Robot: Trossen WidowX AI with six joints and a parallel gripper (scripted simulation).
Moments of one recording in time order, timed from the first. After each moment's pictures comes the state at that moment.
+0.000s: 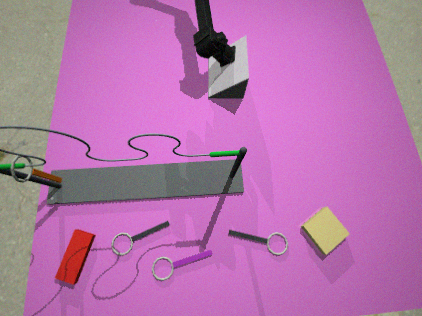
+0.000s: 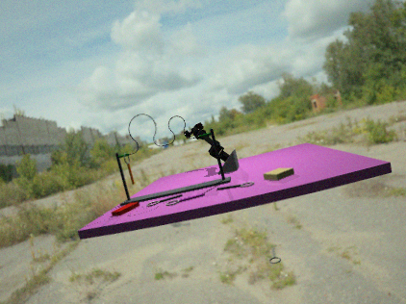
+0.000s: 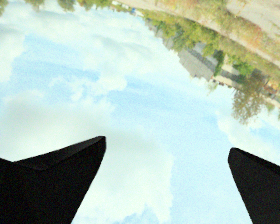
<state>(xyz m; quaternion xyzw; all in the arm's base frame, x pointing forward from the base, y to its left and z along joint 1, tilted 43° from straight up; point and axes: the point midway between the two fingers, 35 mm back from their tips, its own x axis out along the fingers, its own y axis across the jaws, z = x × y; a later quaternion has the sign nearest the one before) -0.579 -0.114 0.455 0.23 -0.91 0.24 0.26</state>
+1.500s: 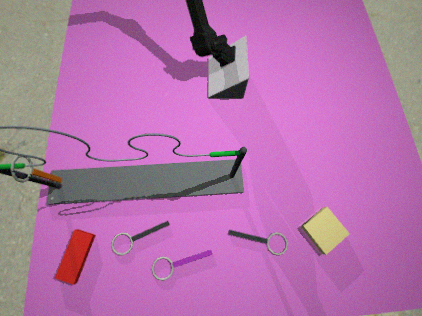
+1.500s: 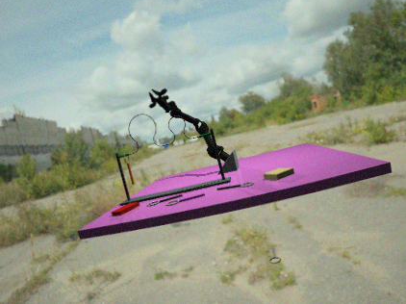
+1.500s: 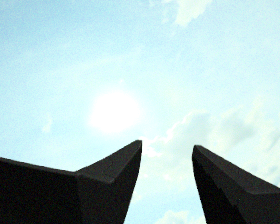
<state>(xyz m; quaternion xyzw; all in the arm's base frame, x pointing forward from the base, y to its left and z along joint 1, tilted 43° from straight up) -0.122 0.066 0.747 -0.15 -0.67 0.02 0.73</state>
